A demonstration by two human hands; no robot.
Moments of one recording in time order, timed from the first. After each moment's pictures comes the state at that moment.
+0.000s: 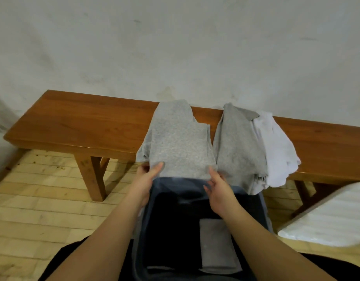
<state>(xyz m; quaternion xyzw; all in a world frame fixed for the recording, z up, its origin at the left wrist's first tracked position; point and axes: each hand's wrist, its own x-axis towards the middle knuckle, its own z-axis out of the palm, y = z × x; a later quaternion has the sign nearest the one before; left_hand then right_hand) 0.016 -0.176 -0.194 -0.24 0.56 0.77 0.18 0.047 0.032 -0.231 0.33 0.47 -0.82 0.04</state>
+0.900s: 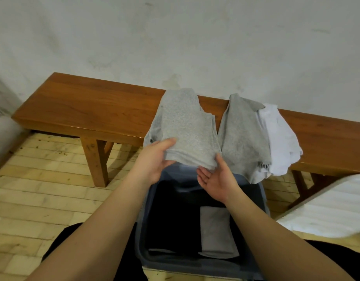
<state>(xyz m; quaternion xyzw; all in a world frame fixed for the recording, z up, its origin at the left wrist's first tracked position) 0.027 -0.168 -0.137 -0.17 0.52 0.81 0.20 0.053 0.030 -0.228 0.33 0.32 -0.87 0.16</state>
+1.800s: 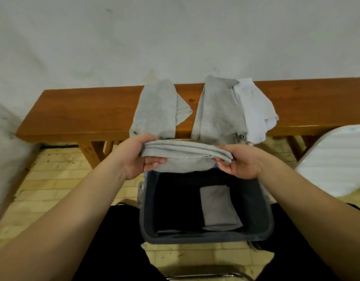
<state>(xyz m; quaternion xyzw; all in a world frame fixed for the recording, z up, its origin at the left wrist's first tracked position) 0.070 -0.164 -0.088 -0.19 0.61 0.68 0.35 0.119 0.111 -0.131 0.32 0.41 -0.80 0.29</state>
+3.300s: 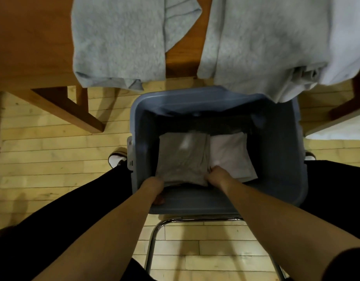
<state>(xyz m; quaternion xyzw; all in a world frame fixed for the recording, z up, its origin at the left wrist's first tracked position) 0.128 -0.168 -0.406 -0.27 0.76 0.13 0.57 0.166 0.045 -0.466 0.34 0.71 -0.40 0.46</state>
